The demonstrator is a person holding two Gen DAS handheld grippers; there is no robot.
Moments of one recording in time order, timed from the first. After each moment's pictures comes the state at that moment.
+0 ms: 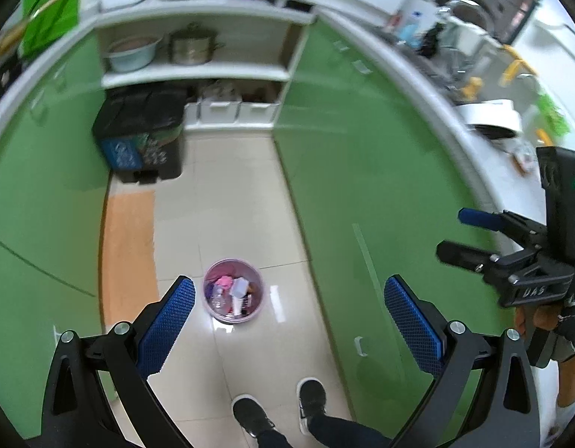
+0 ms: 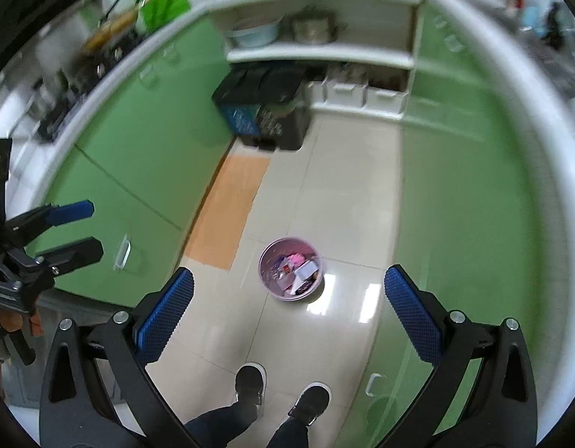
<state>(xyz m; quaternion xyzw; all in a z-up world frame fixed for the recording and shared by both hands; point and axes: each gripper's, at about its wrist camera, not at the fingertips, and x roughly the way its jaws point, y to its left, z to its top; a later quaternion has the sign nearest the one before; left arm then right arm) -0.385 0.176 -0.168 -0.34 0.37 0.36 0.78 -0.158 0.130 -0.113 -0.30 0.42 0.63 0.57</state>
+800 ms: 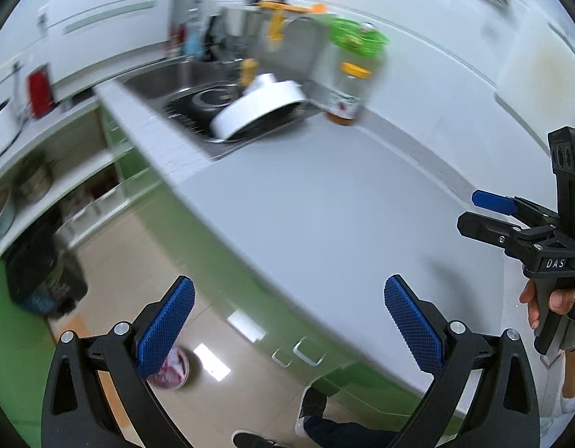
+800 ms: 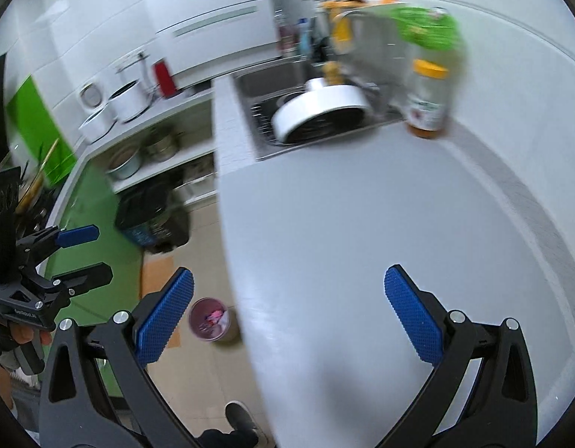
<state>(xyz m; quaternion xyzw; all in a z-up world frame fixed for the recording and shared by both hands) -0.122 0.032 -0.019 -0.17 0.41 0.14 0.89 0.049 -0.139 0.045 -0.14 0.41 0.45 0.78</state>
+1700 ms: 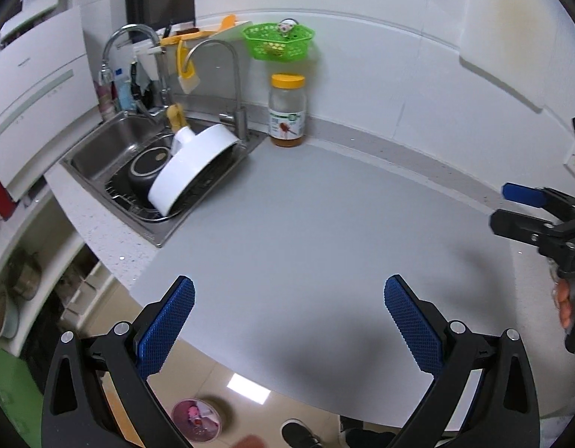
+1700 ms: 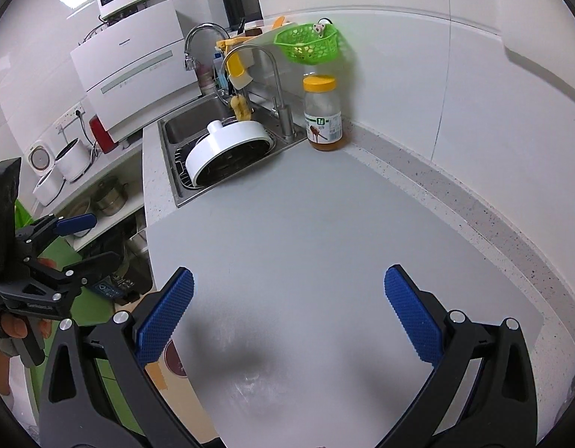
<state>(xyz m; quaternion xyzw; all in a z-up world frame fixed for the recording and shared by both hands) -0.002 0.005 0.008 -0.05 0.42 0.09 0.90 0.108 -0.198 0.067 -0.08 0.41 0.36 0.84</state>
